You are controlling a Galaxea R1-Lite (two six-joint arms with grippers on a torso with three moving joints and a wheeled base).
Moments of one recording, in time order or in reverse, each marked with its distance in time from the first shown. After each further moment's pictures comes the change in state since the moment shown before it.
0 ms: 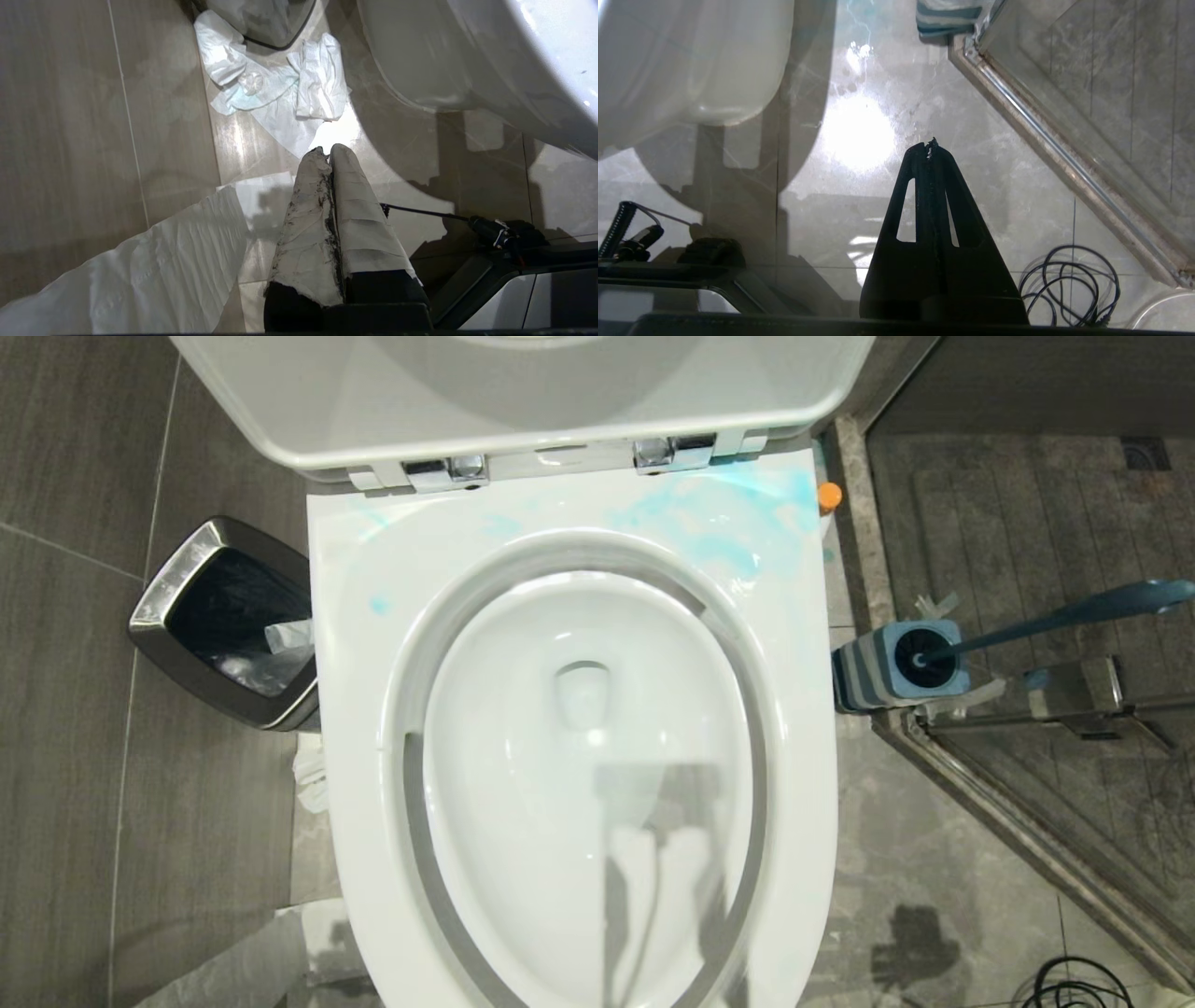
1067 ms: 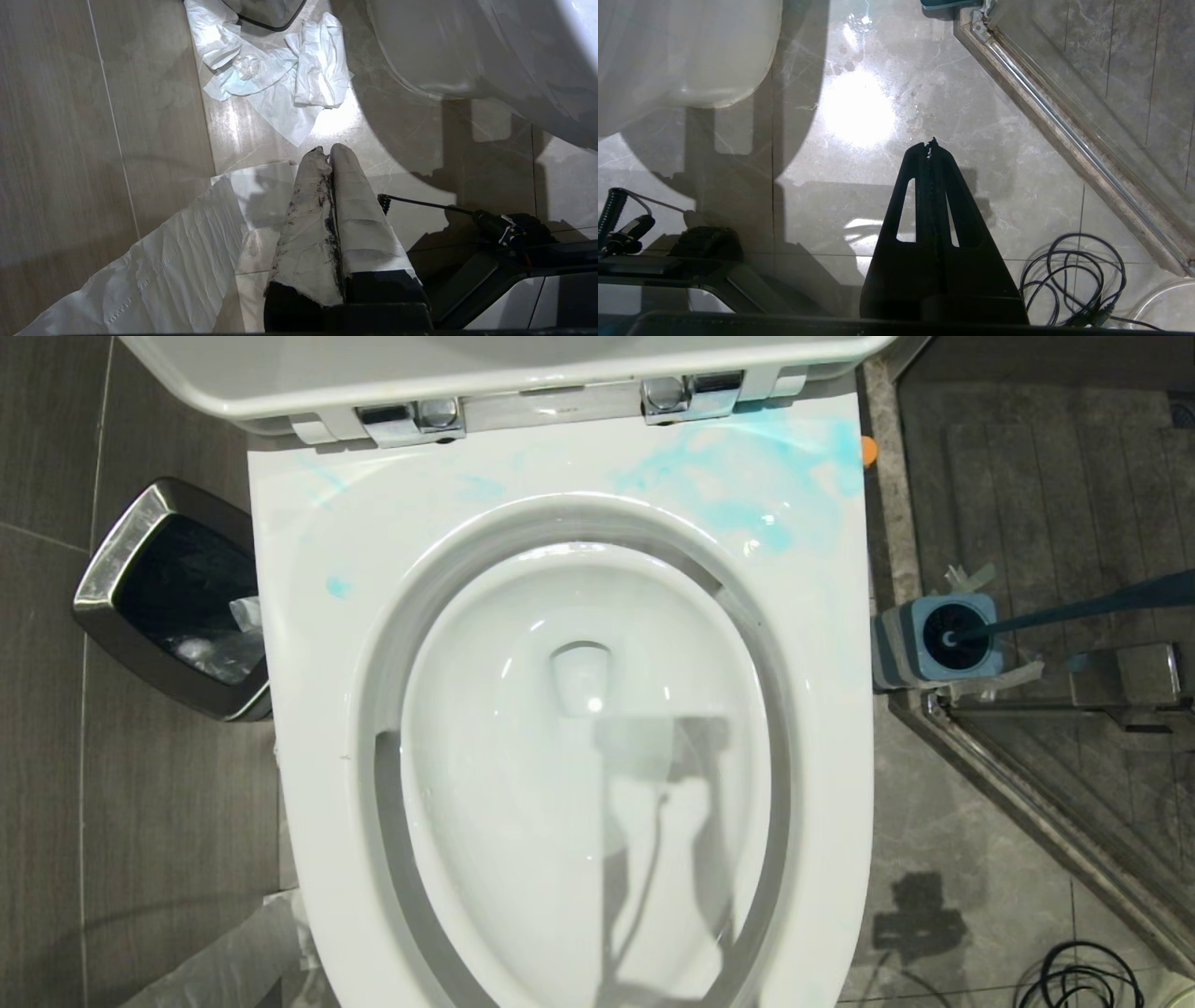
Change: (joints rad) left arm 0.000 0.001 0.003 -0.010 0.003 -0.005; right arm 0.000 0.000 0.000 0.000 0.000 -0.001
